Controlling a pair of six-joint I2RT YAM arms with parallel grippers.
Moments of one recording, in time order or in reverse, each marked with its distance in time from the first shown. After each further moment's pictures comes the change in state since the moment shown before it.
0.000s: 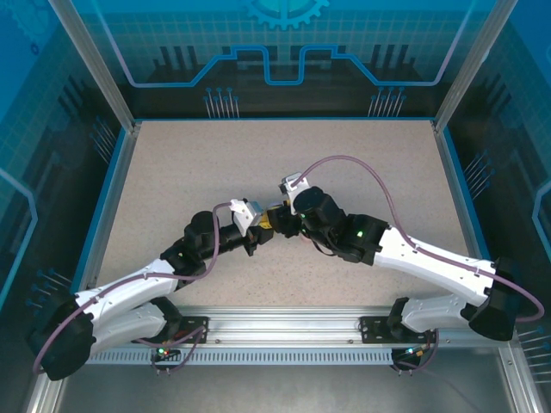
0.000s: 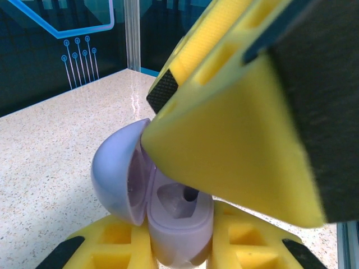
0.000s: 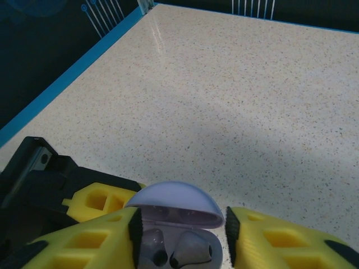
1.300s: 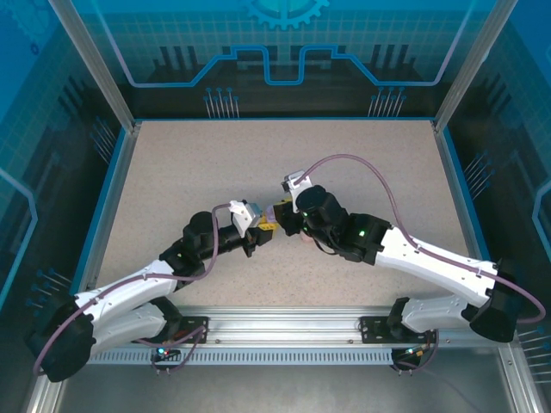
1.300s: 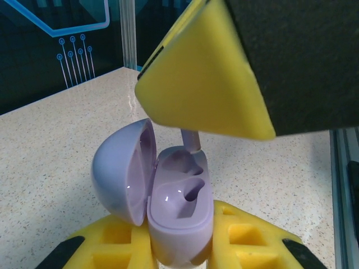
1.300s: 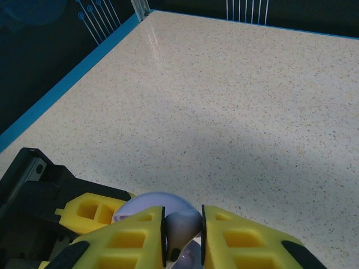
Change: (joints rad) left arm 0.013 -0.009 -0.013 0.000 0.029 0.011; right arm -0.012 -0.001 -0.006 0.013 0.012 0.002
